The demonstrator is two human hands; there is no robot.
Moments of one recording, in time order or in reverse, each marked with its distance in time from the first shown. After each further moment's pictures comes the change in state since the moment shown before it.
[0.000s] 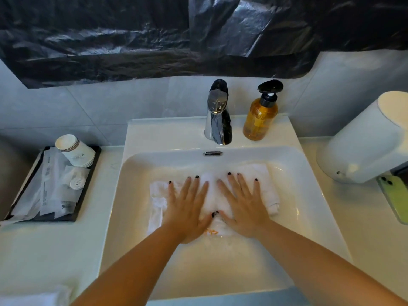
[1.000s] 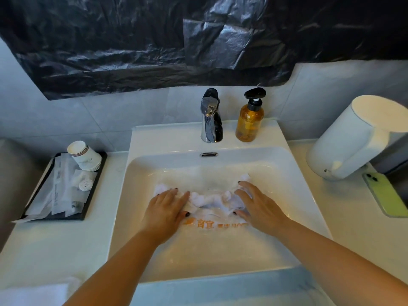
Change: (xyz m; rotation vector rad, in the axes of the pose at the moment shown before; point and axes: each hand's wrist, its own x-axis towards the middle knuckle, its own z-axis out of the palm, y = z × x) left_hand -0.044 -0.046 -0.002 -0.091 0.300 0.021; right_hand -0.040 0.035 -0.025 0.101 0.336 -0.198
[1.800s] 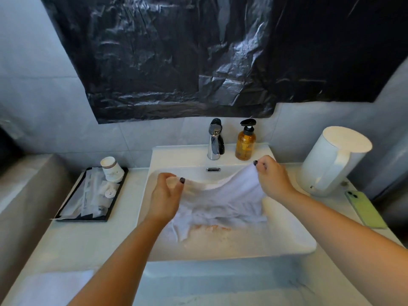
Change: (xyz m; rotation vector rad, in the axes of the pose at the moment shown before) left_hand -0.015 0.056 -0.157 -0.891 0.302 -0.556; right_hand 0.047 -0.040 -0.164 0.549 0.158 0.652
